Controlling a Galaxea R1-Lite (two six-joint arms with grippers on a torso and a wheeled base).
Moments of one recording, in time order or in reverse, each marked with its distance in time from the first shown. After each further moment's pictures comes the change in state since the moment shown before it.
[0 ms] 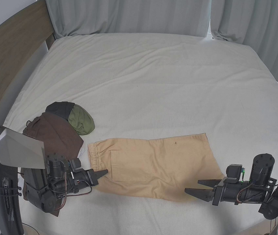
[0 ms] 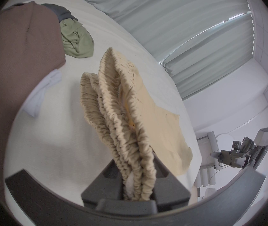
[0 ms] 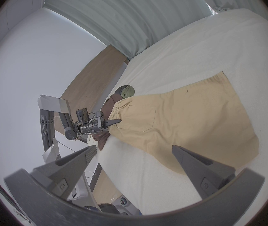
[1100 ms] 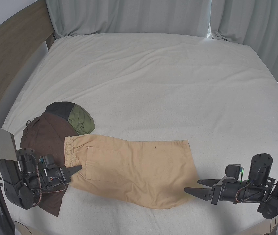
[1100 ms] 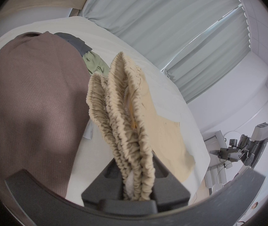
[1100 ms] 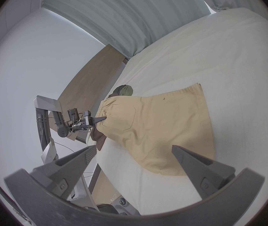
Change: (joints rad) left arm 0.251 -0.141 0.148 0.001 -0.141 0.172; right arm -0.010 0.022 -0.012 0.000 0.001 0.000
